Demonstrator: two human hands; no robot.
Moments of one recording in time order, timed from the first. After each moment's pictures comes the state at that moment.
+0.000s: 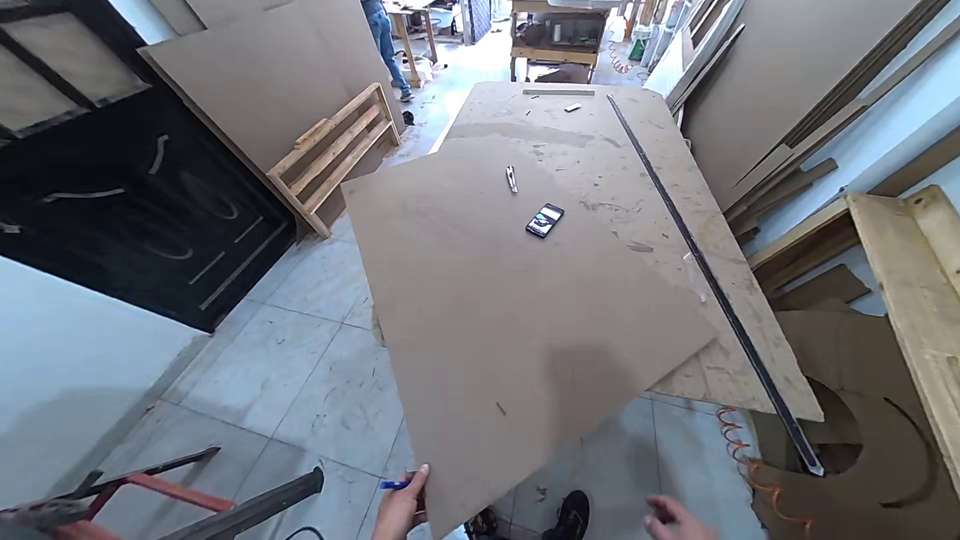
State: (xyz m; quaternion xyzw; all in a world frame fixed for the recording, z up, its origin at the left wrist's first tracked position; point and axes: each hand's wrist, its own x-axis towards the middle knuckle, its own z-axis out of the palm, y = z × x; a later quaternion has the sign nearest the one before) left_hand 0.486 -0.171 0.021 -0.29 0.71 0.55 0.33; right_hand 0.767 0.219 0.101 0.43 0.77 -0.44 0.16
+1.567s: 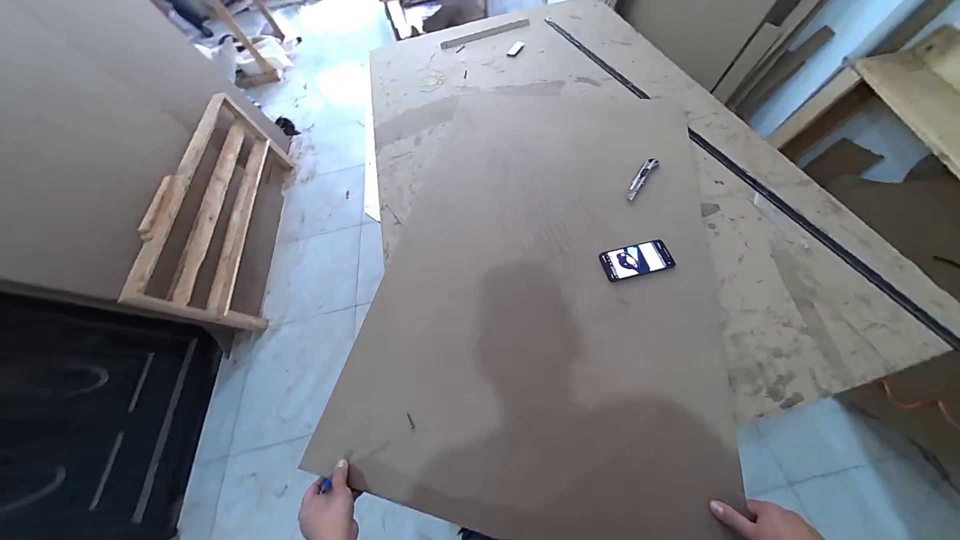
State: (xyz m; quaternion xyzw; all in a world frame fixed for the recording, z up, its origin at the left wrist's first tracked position) left_hand -0.098 -0.240 -0.001 -0.18 0.88 0.42 0.11; right_hand 0.492 0.127 0.040 0.57 0.65 -0.35 0.36
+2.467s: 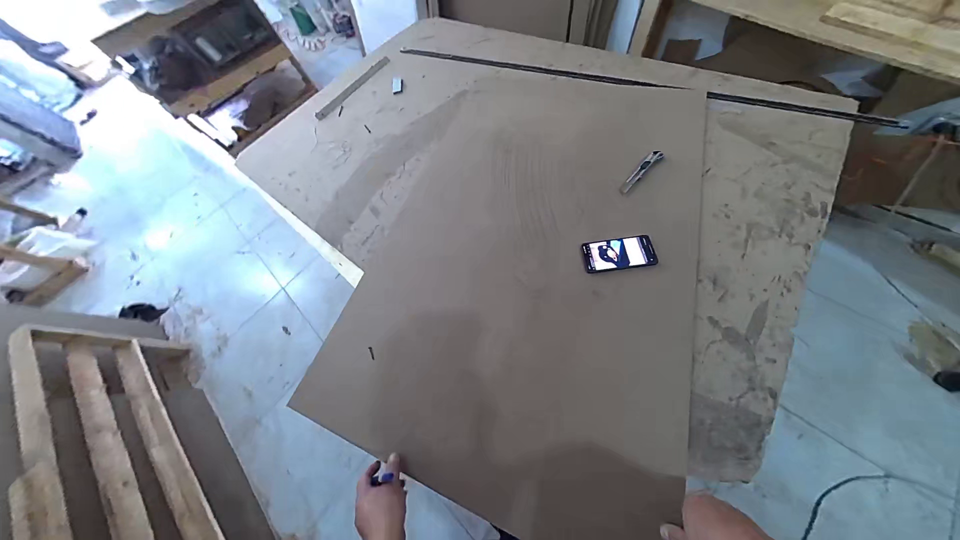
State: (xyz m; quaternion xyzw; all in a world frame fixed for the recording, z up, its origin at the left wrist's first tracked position) left_hand -0.505 -0.129 0.034 0.19 0.90 0.27 0.28; right_hand -0.016 -0.145 0.077 0.60 0.51 -0.50 0.36
